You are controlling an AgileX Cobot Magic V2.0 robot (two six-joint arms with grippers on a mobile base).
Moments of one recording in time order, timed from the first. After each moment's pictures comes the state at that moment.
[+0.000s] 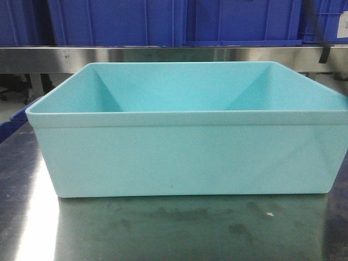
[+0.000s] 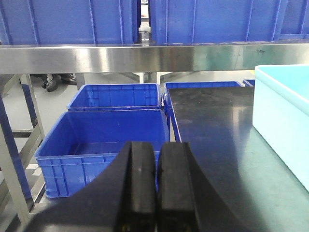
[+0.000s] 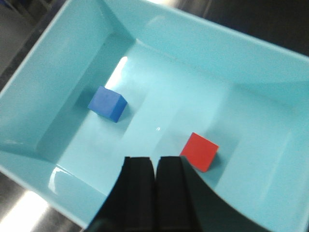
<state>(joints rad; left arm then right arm) -0.05 -0.01 0.01 0.01 0.13 -0.02 0.53 1.43 -1.39 0.11 0.90 0.08</state>
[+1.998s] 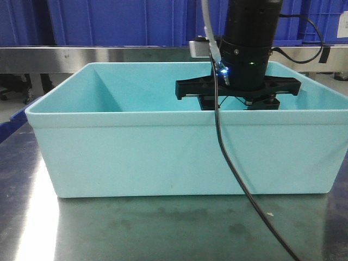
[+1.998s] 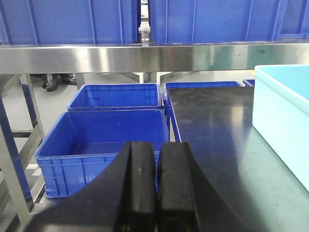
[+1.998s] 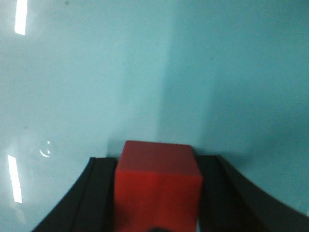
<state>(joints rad) -0.05 -0.01 0.01 0.01 0.13 -0.02 0.50 1.93 -1.48 -0.02 0.97 0.41</state>
